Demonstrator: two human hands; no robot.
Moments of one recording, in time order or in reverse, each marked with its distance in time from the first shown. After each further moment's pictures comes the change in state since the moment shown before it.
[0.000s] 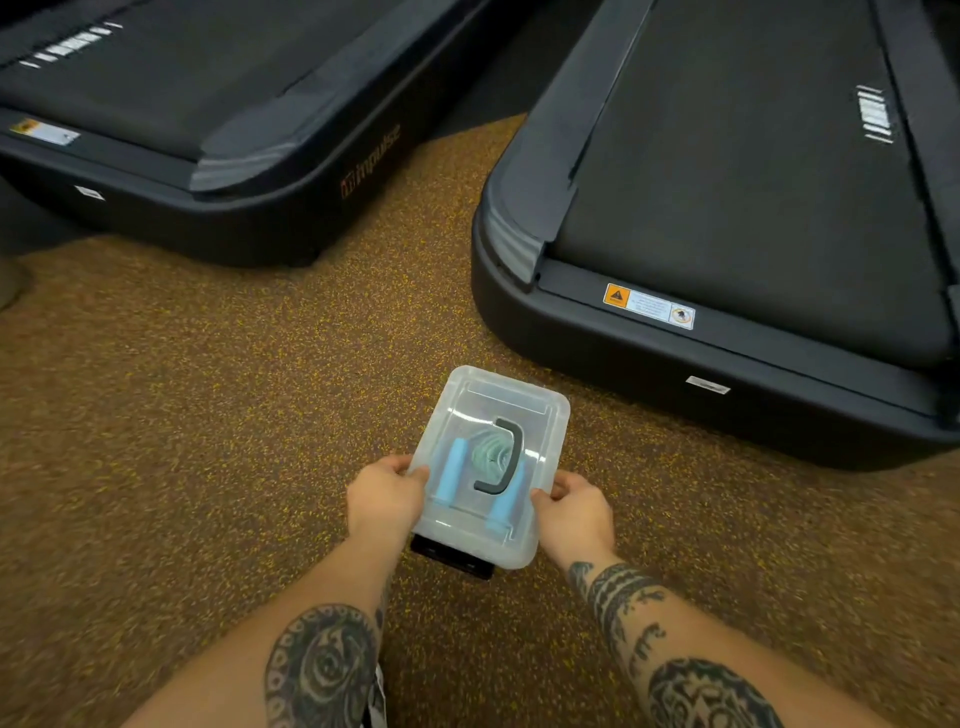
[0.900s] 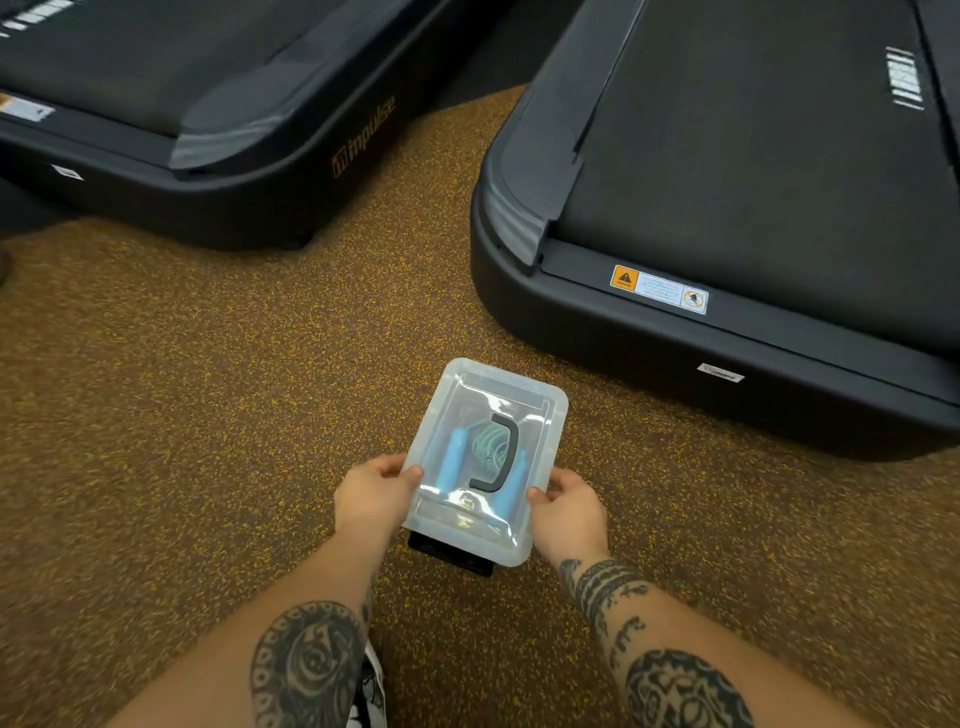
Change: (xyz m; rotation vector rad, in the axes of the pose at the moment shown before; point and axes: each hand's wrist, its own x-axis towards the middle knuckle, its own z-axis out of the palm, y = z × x) left_hand 0.013 -0.017 0.005 -0.142 -0.075 -0.115; right_hand 0.017 0.017 0.020 0.046 -0.037 0.049
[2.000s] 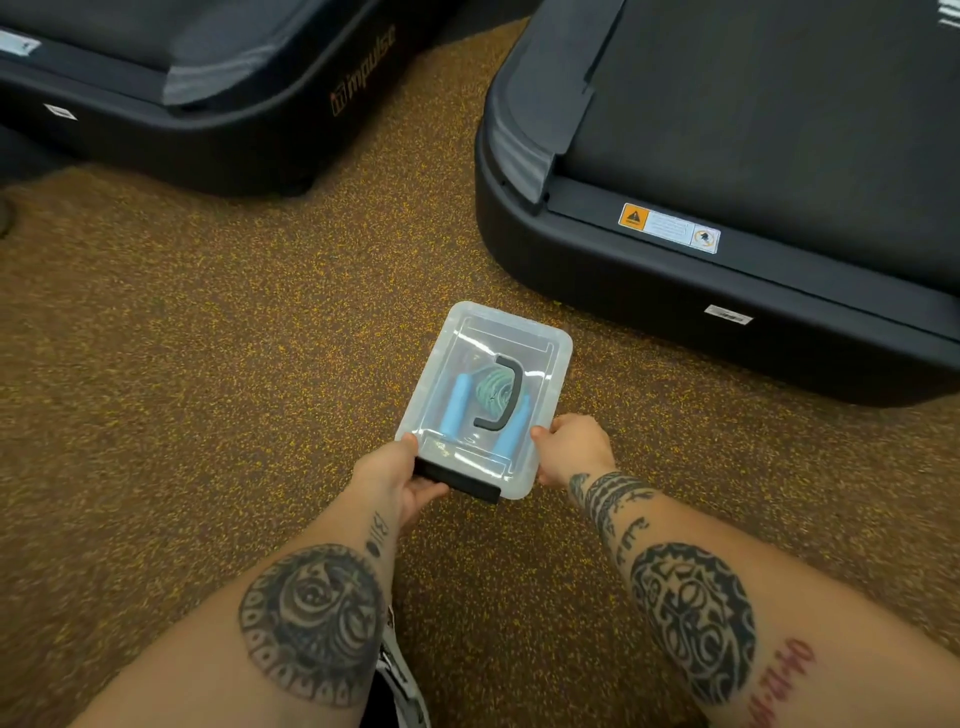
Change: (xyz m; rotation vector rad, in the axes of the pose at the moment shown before) left_hand -0.039 -0.003 0.008 -0.651 -0.162 -0.558; right_hand 0.019 0.000 -0.005 -0.297 -0.106 0.040
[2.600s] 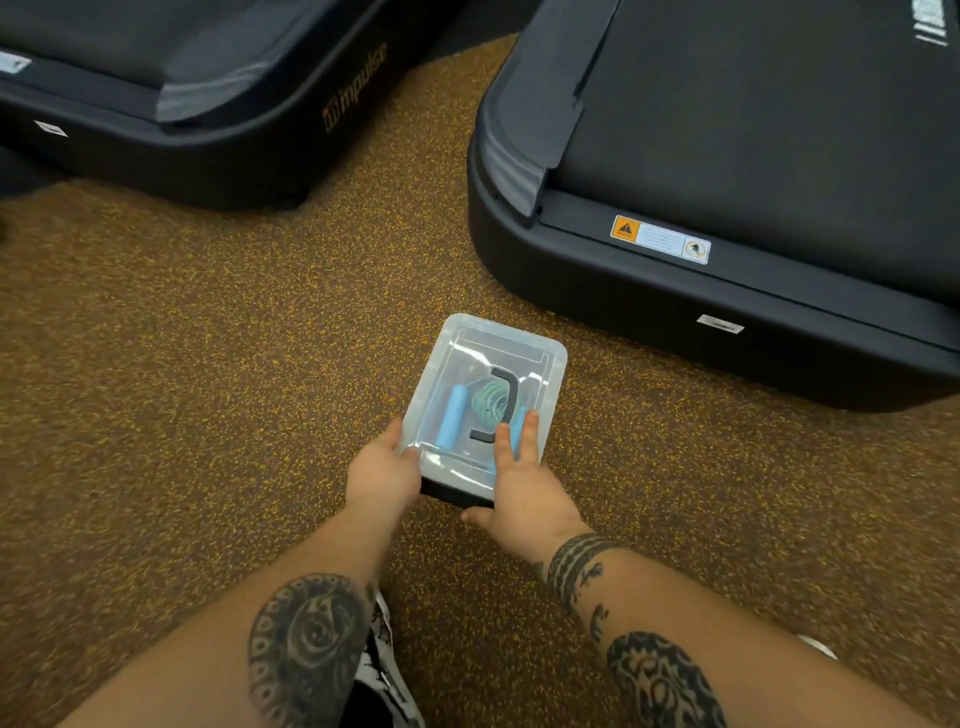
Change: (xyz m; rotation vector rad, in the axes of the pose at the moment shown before) left_hand 0.011 0.001 -0.008 0.767 0.117 0.521; right_hand -0.045 0.002 0.034 -0.580 -0.144 -0.418
